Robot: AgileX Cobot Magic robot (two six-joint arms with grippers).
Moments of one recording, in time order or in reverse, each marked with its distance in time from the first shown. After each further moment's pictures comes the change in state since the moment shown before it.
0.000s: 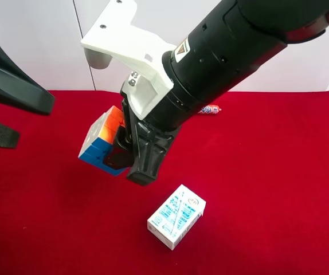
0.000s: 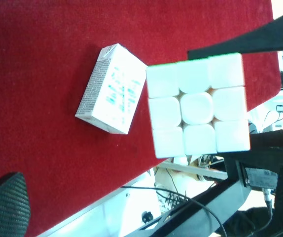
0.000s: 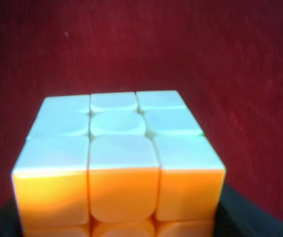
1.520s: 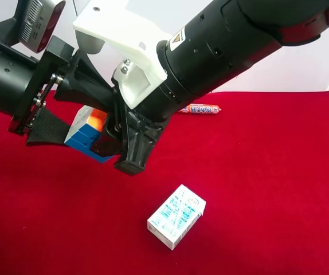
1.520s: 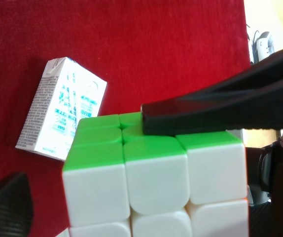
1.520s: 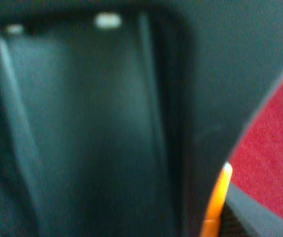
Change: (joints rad) left arm -0.269 0.209 0.000 -0.134 -0.269 0.004; right arm 0.000 0.000 0.000 0.070 -0.090 -0.086
